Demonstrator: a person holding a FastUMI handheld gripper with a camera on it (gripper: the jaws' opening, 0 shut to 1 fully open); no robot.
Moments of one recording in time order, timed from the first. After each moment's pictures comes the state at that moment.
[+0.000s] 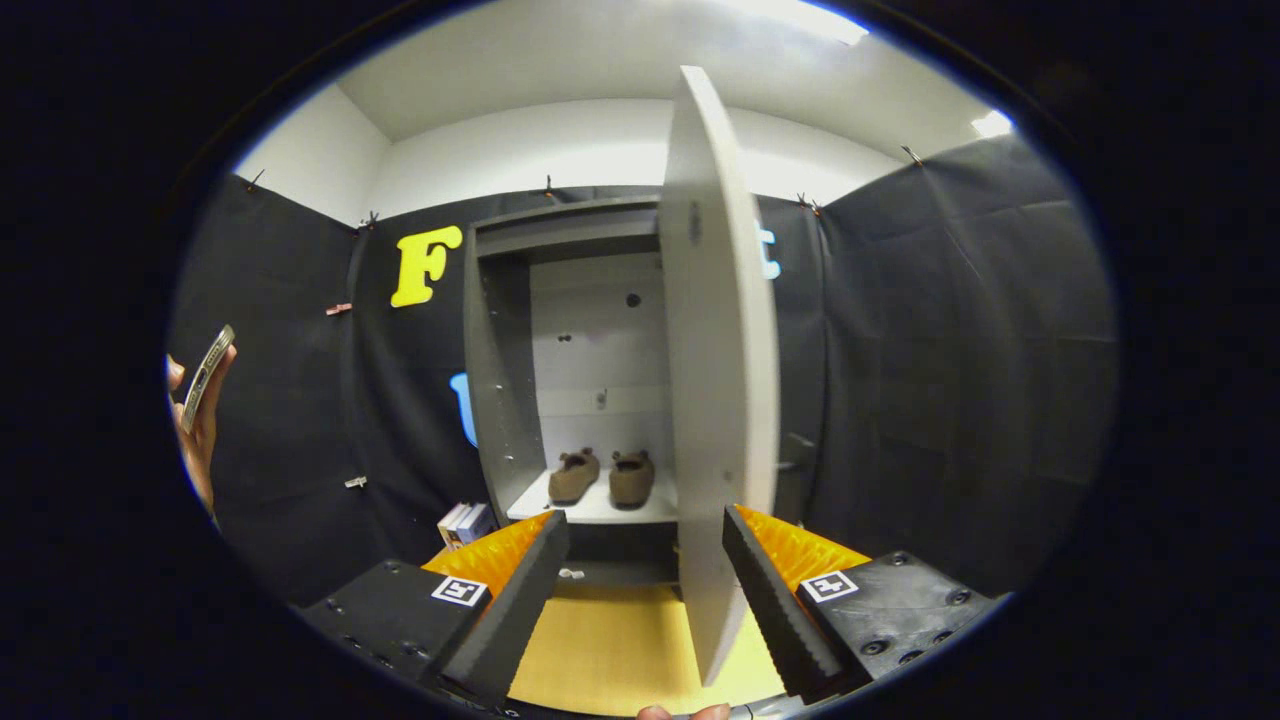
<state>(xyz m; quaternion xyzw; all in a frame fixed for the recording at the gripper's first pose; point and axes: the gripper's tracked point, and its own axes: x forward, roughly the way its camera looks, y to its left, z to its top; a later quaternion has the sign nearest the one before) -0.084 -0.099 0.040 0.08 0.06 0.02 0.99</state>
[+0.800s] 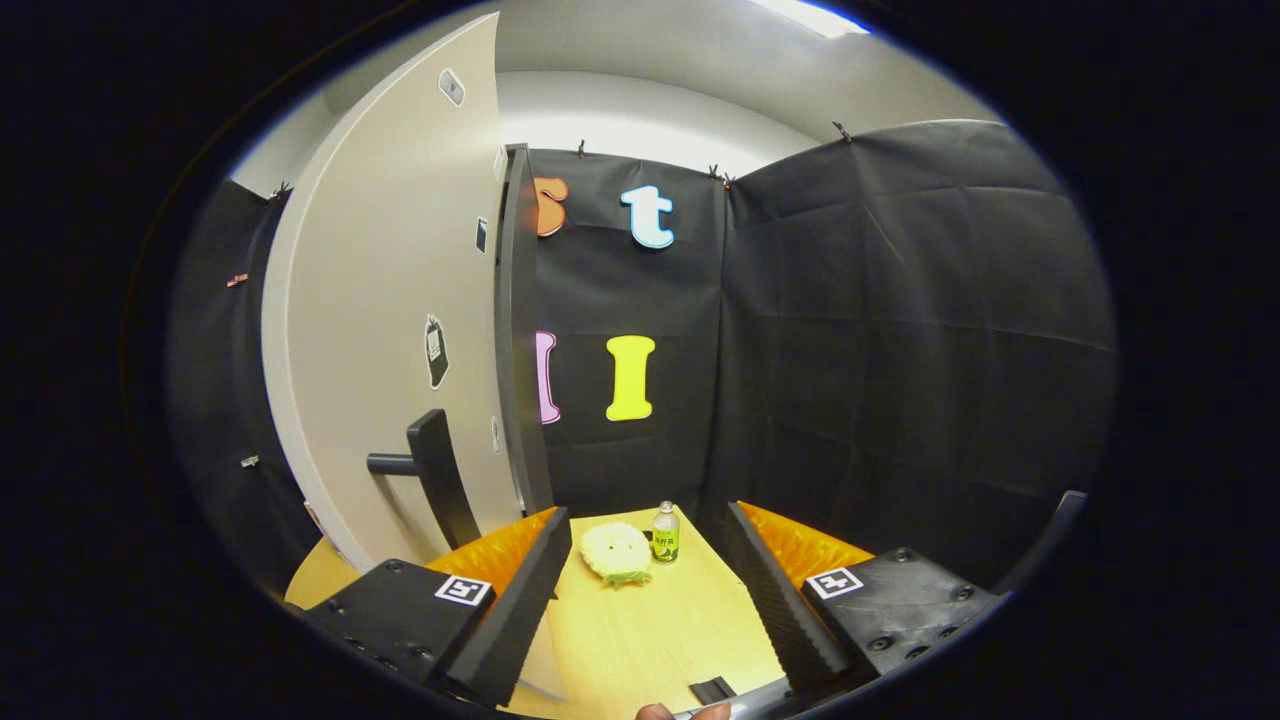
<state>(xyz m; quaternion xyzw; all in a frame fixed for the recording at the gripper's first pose) 0.014 -0.231 -0.011 0.07 0.08 -0.08 0.99</state>
